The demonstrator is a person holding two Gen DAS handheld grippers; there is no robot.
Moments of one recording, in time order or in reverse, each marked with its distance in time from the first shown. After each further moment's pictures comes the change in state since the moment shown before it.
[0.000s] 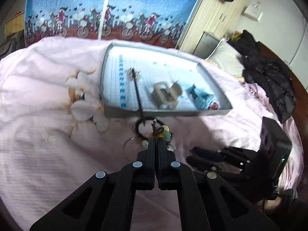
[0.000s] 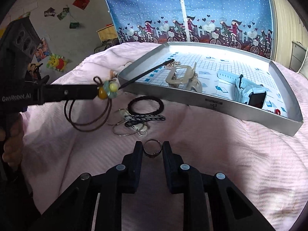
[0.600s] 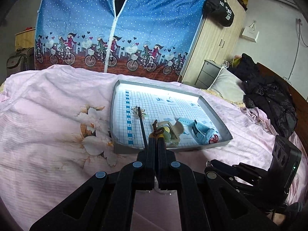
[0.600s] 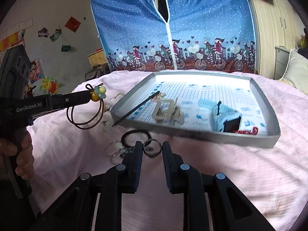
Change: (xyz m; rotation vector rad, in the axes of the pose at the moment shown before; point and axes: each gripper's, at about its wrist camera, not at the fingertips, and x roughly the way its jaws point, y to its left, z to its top) left arm -0.019 -0.006 0.026 -0.007 -0.241 0.061; right arm -0.032 -0.008 0.025 0.066 -0.181 -0.083
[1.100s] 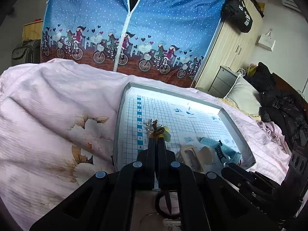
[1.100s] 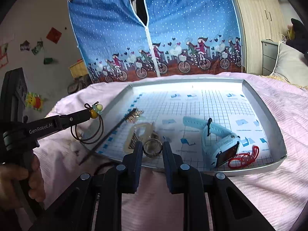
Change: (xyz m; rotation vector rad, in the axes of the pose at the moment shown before) left arm 0.078 0.036 0.022 -0.082 0.020 0.053; right arm 0.046 -0.028 0.031 0.096 -0.023 -0.092
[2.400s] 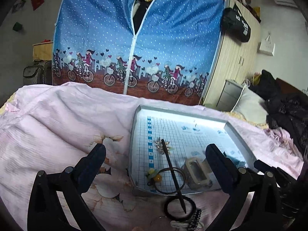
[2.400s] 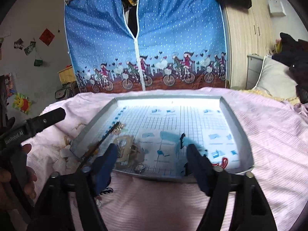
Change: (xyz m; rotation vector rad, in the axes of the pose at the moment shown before) left arm -0.041 -0.009 -0.004 0.036 -0.190 0.082; right arm -0.042 -0.010 0.007 -0.032 -0.114 -0.121
